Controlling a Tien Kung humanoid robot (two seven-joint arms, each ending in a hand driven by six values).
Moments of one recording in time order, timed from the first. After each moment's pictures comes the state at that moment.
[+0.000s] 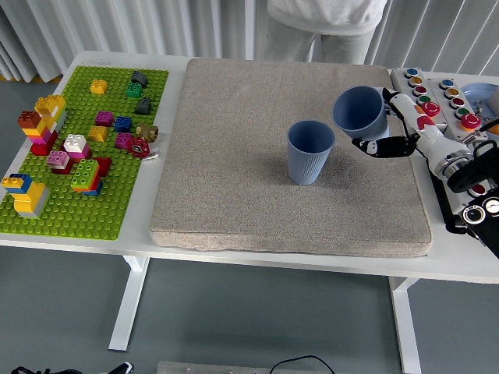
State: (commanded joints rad) left arm -0.23 0.12 -0.15 -0.30 0.26 -0.16 0.12; right arm 0.59 -0.35 0.91 1.29 -1.45 -0.14 -0.08
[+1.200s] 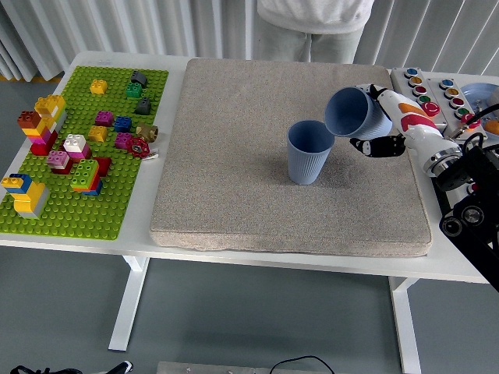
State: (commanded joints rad) left arm -0.22 0.12 -0.15 -0.30 0.26 -0.16 0.12; right arm 0.60 -0.33 0.86 1.33 -1.76 -0.19 -0.15
